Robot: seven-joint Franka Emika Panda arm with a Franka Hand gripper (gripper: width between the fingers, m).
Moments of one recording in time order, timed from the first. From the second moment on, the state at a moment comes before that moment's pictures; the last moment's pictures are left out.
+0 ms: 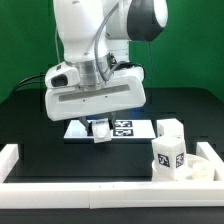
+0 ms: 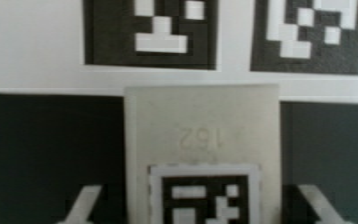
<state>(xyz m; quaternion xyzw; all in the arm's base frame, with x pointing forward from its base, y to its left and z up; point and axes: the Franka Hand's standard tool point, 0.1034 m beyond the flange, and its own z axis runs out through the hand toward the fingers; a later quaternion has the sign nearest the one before) 0.399 -0.045 0.024 -1.00 -0.03 0.06 0.07</state>
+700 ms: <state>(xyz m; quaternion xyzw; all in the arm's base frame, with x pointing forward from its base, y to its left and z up) 0.426 -0.045 0.028 -0.90 -0.43 0.08 0.02</state>
